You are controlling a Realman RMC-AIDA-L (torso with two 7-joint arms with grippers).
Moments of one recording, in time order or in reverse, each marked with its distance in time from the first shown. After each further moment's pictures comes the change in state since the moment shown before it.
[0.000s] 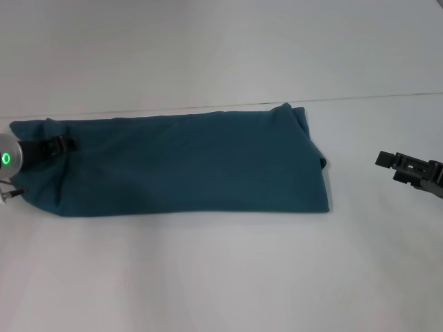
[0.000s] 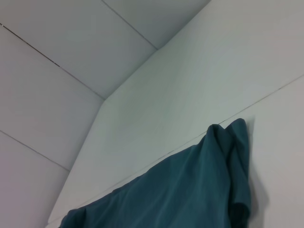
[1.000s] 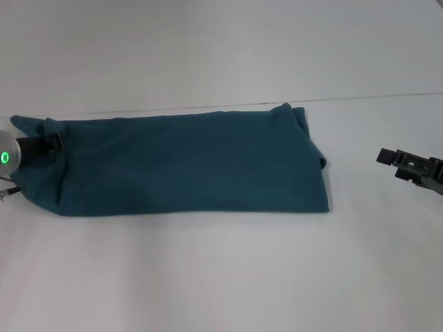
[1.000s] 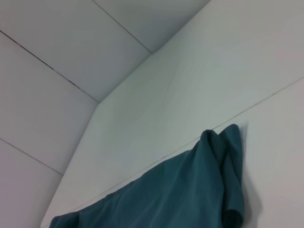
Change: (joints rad) left arm 0.017 -0.019 0.023 0.039 -0.012 -0.030 0.056; right arm 0.006 0.000 0.001 0.000 0.000 0.025 -0.002
